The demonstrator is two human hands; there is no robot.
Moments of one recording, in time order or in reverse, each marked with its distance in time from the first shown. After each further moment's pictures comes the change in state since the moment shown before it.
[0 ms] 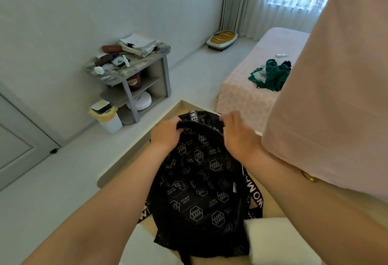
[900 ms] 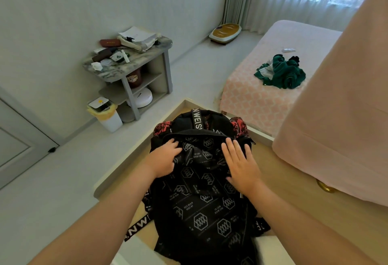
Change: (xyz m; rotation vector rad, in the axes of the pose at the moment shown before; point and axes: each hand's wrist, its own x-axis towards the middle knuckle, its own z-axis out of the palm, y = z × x) left_hand 0.003 -0.067 0.043 0.123 -0.474 0.259; right_hand -0.046 0.019 0.106 -0.430 -0.487 -0.174
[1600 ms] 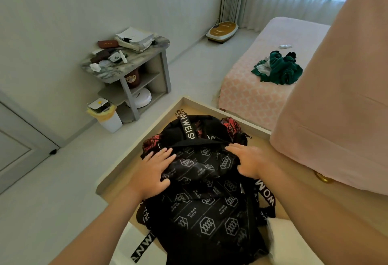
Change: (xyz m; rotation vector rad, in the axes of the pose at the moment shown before) left_hand -0.063 -0.020 0.038 0.001 0.103 0.054; right_hand 0.000 0.041 -0.025 0.529 -0.270 -0.009
